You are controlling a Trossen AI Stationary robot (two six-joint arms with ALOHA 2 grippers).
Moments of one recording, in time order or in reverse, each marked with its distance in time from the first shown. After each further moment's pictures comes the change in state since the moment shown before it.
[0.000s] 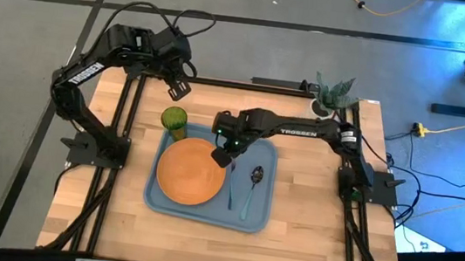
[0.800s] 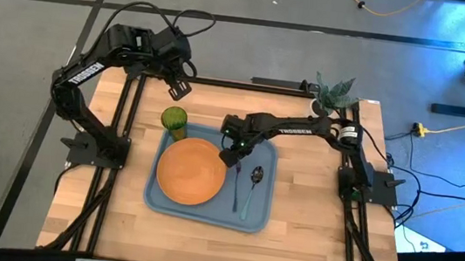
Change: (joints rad) left arm 0.000 0.000 0.000 0.000 0.000 -0.021; right arm -0.077 -0.002 -0.330 0.287 -0.085 -0.043
